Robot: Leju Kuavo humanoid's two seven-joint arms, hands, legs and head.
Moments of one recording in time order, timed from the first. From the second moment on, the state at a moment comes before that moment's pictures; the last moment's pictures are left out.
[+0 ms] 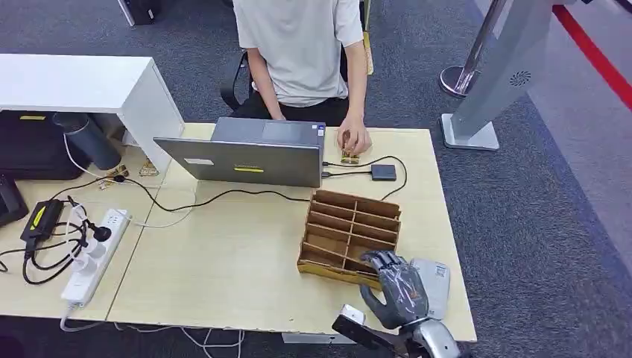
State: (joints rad) left arm -0.05 0.01 -1.46 -0.17 1.01 -0.09 -0.10; right arm 0.01 -0.13 0.56 -1.39 1.02 -0.47 -0.09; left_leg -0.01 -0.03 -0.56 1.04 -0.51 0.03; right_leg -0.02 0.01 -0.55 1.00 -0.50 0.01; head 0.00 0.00
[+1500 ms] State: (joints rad) left arm -0.06 0.01 -1.46 -0.17 0.97 -0.13 -0.10; right arm -0.27 -0.14 0.45 -1.48 0.87 -0.34 -0.06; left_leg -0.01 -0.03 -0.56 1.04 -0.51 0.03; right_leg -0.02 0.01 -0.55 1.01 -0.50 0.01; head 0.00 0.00
